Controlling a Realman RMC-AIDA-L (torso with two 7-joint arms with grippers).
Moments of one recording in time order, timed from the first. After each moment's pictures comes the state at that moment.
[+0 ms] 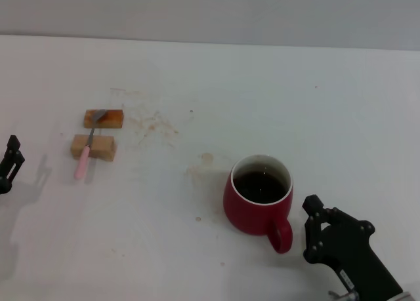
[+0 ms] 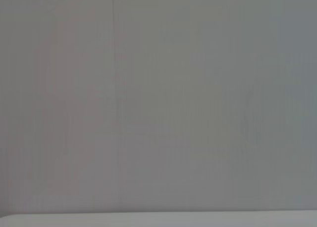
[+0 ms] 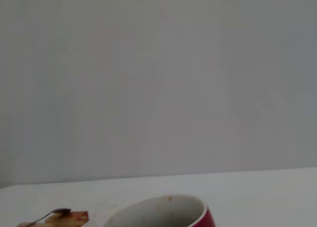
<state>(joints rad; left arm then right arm) -0.14 -2.07 -1.13 -0.21 2.66 1.25 -0.14 0.21 2.09 -0.21 0.60 -1.58 -1.39 -0.12</state>
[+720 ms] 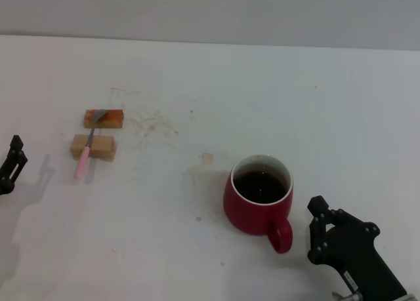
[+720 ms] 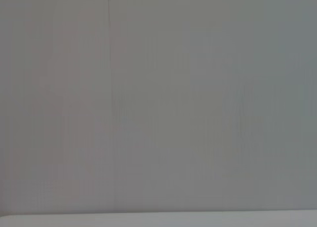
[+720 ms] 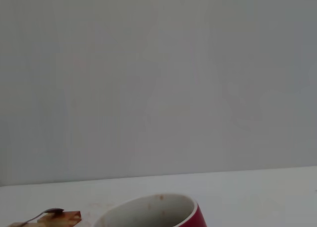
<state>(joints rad) -0.14 -2.07 -1.12 -0.21 2.66 1.25 -0.14 0.20 2.09 -0.20 0.60 -1.58 -1.39 -0.13</state>
